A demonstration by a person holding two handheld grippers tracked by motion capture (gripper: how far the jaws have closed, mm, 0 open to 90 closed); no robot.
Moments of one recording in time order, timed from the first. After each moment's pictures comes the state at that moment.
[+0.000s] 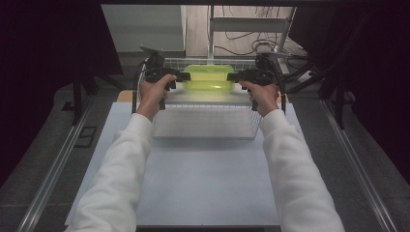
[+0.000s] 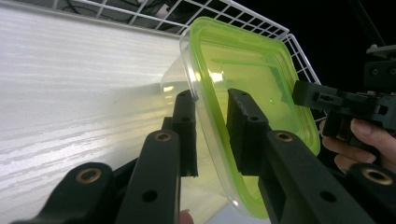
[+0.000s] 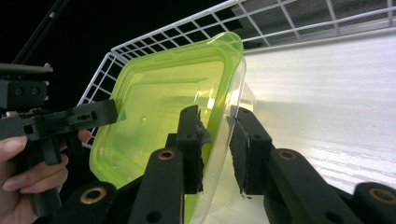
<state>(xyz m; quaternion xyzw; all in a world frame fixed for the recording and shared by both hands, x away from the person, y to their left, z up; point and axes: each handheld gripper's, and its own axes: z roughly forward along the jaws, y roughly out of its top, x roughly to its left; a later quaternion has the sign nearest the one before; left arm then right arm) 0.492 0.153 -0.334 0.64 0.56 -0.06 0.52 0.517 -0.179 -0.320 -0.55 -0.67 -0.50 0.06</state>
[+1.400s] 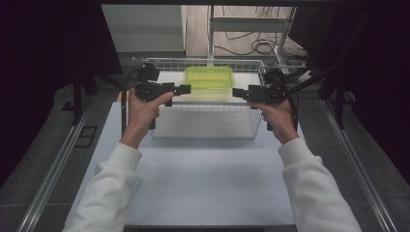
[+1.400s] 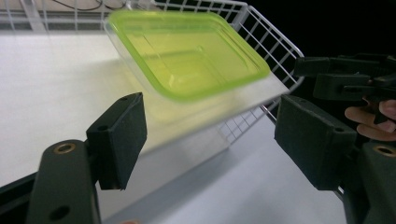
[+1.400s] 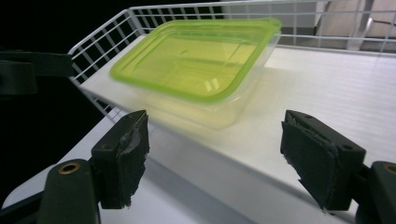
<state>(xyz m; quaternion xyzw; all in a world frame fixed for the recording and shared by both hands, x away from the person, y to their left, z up) 0.389 0.146 -0.306 0.70 0.48 0.06 0.52 0.428 -0.195 -0.303 -0.43 -0.75 -0.50 -0.10</state>
